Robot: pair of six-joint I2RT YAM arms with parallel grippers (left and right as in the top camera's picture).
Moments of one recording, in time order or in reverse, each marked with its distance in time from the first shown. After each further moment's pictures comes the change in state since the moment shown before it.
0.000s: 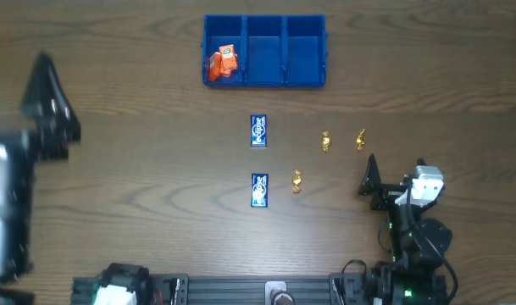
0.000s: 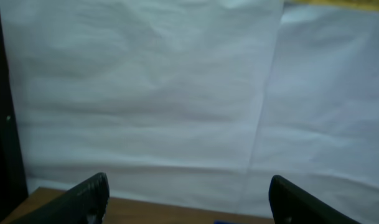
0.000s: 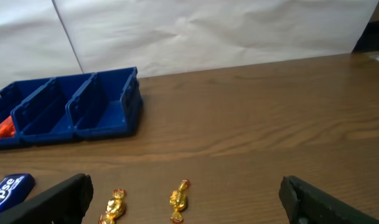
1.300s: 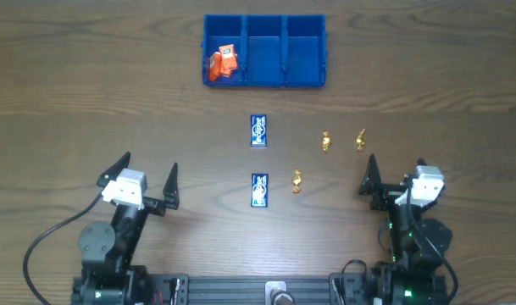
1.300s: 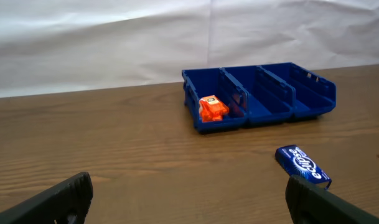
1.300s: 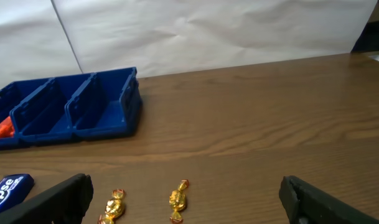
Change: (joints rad) left arm 0.122 -0.768 -1.459 0.496 0.403 0.107; right arm 0.000 0.000 0.000 0.000 0.003 0.000
